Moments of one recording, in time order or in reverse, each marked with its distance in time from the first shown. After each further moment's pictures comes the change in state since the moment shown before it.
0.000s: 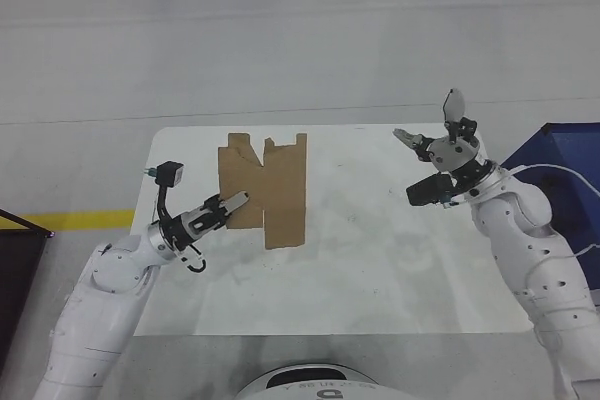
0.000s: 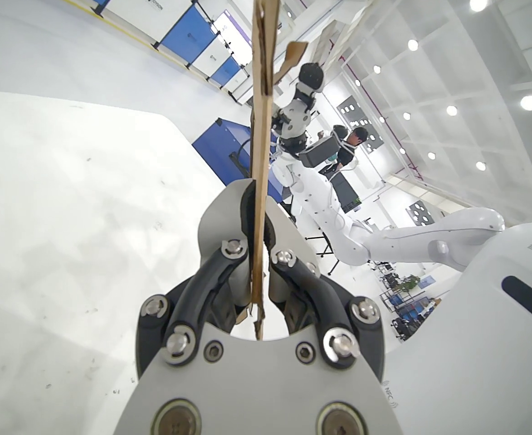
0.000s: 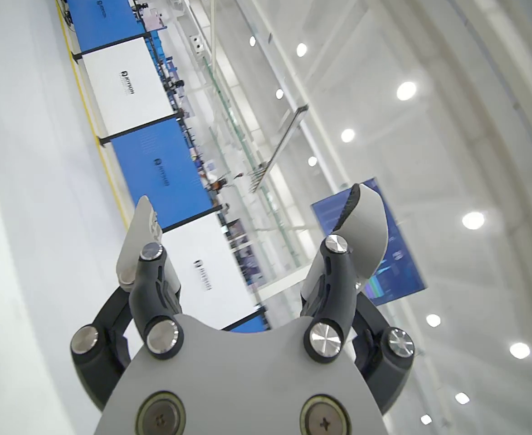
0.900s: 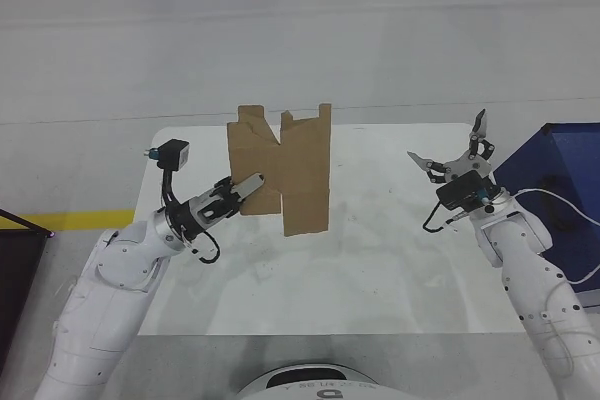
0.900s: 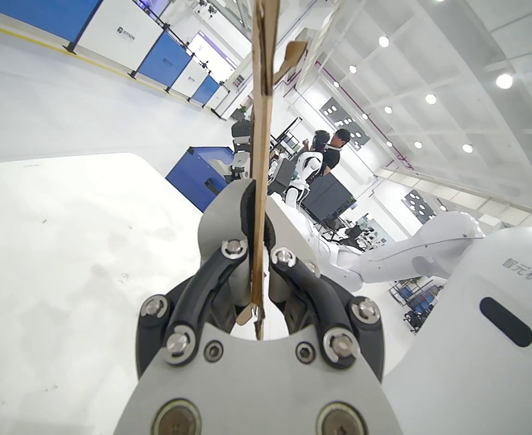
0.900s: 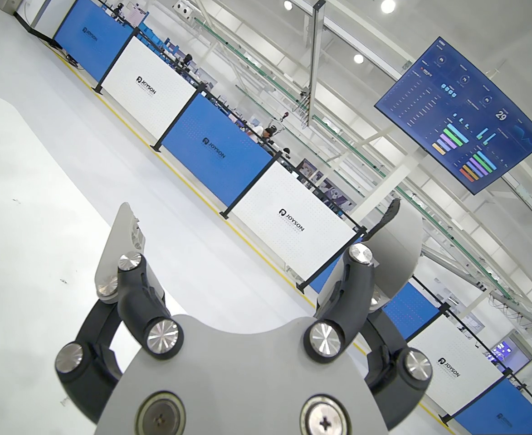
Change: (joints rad) left arm -0.042 -0.011 0.044 -0.163 0.065 0.058 0.110; right arm -0.158 -0.006 0.079 -0.021 0.323 -0.141 0.070
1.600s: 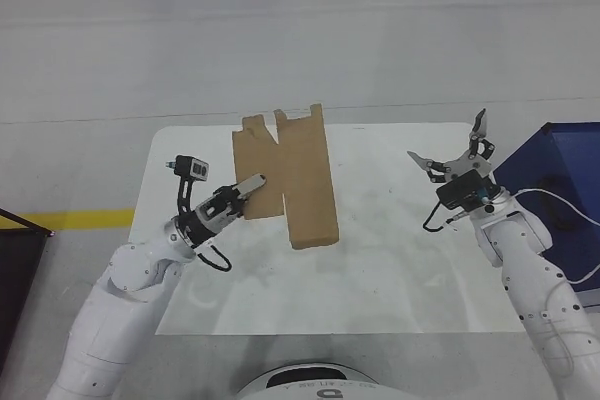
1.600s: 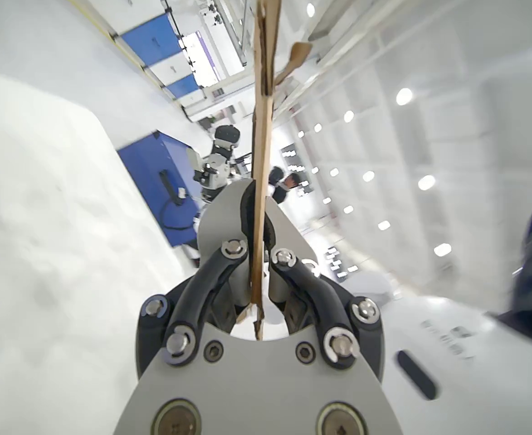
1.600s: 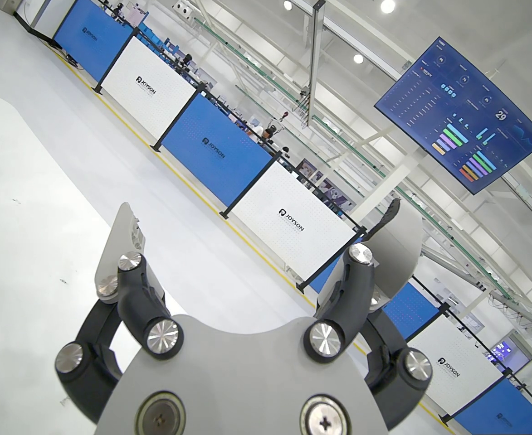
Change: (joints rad) left arm 0.061 -0.005 0.041 0.027 -0.608 0.403 -0.125; right arm -0.001 -0.001 0.000 -0.002 0.004 -0.002 0.001
